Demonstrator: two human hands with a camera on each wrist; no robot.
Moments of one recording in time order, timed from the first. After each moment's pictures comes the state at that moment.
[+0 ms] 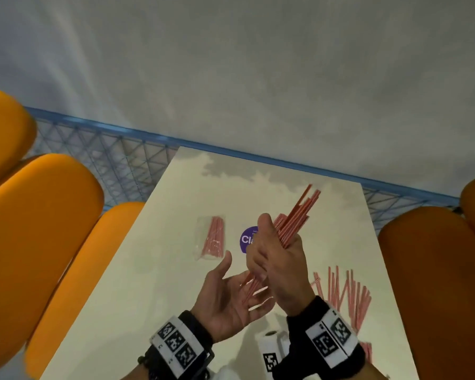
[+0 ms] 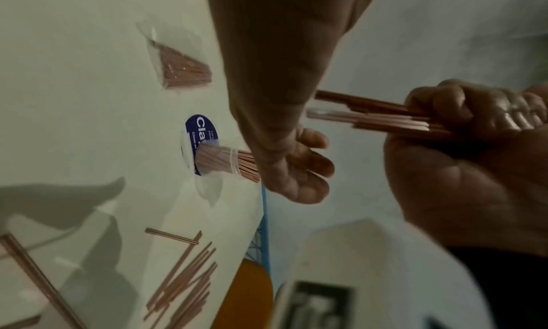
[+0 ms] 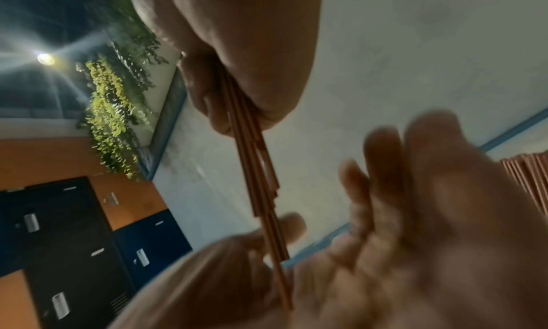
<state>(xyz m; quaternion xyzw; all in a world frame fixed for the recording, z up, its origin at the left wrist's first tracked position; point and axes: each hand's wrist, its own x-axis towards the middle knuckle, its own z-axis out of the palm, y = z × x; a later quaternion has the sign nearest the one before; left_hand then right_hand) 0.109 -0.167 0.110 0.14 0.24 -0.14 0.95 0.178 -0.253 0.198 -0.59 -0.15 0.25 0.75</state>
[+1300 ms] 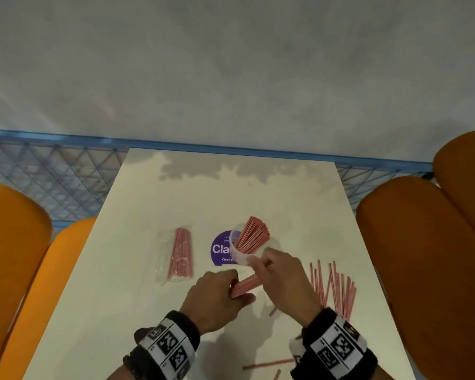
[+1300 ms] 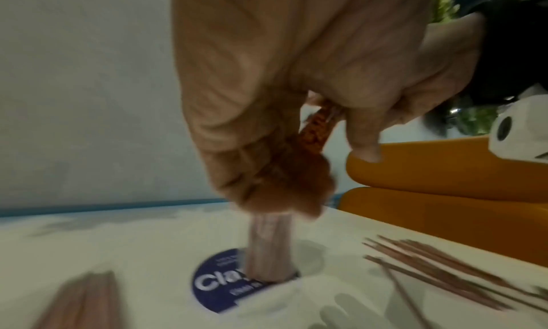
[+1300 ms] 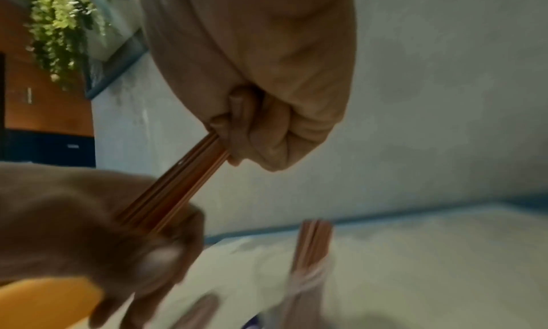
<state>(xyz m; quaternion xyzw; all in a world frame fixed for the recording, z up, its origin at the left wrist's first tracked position) 0.198 -0.158 0.076 0.92 0.10 -0.14 0.34 0.270 -0.301 0.124 -0.91 -0.20 0.16 0.33</state>
